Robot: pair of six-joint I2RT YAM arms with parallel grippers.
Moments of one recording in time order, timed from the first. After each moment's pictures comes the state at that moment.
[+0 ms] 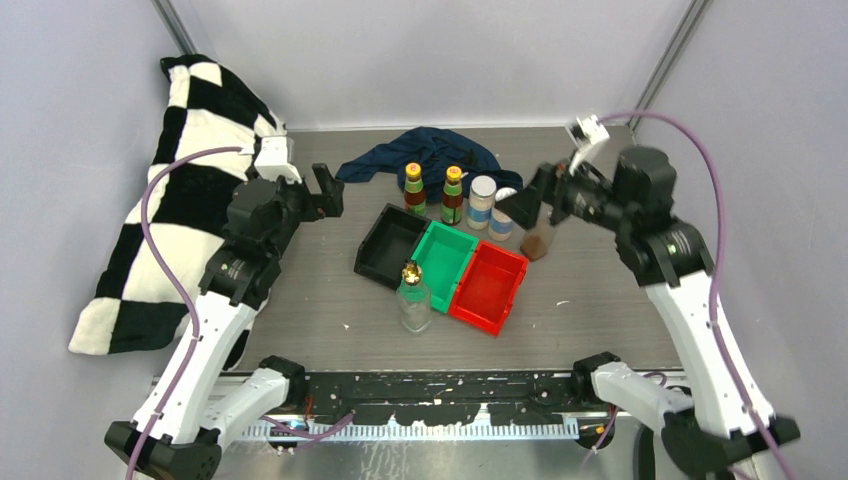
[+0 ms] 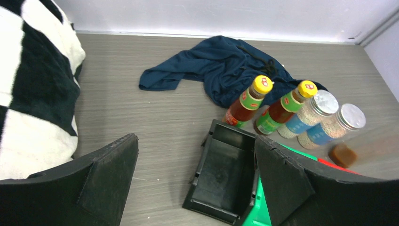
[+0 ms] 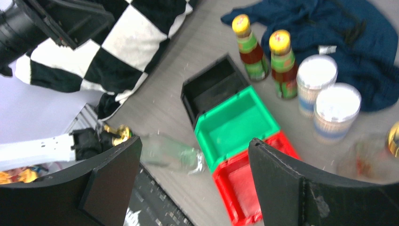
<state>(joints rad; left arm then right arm) -0.34 0.89 1.06 -0.35 -0.15 -0.23 0.27 0.93 1.28 -0.63 -0.55 0.30</state>
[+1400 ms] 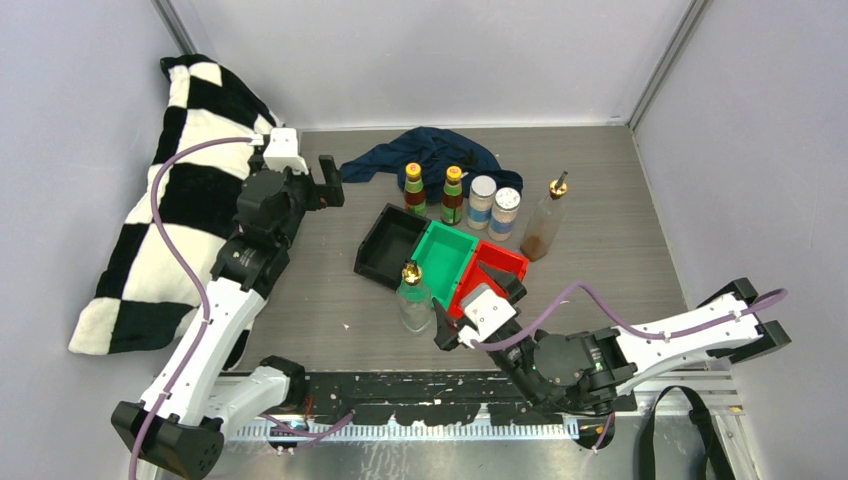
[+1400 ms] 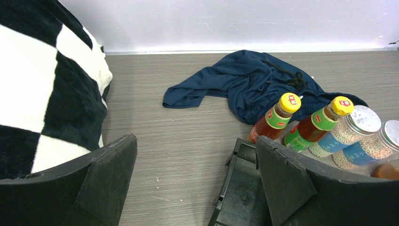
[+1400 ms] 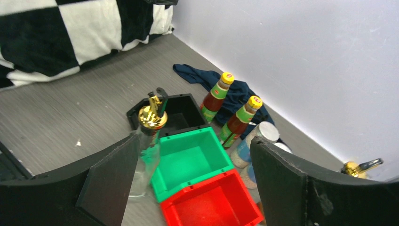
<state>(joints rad) -0.34 0.96 1.05 -0.22 -0.23 -0.12 1.79 0.96 0.95 0.07 1.17 -0.42</state>
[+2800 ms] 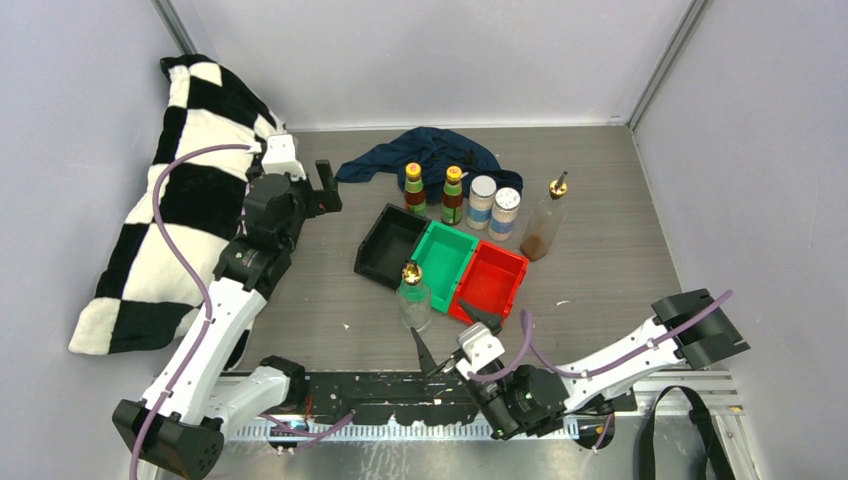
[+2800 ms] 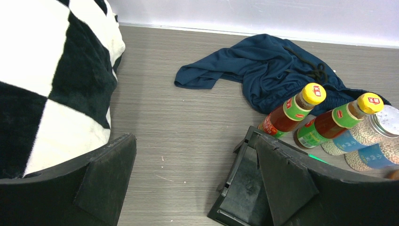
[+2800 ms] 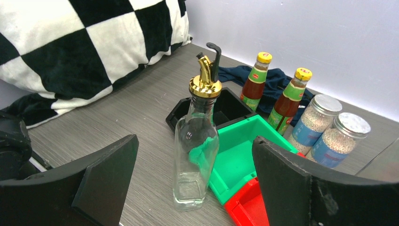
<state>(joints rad) -0.34 0.96 1.02 -0.29 -0.32 -0.19 1.89 1.23 0.56 1.23 1.30 -0.61</state>
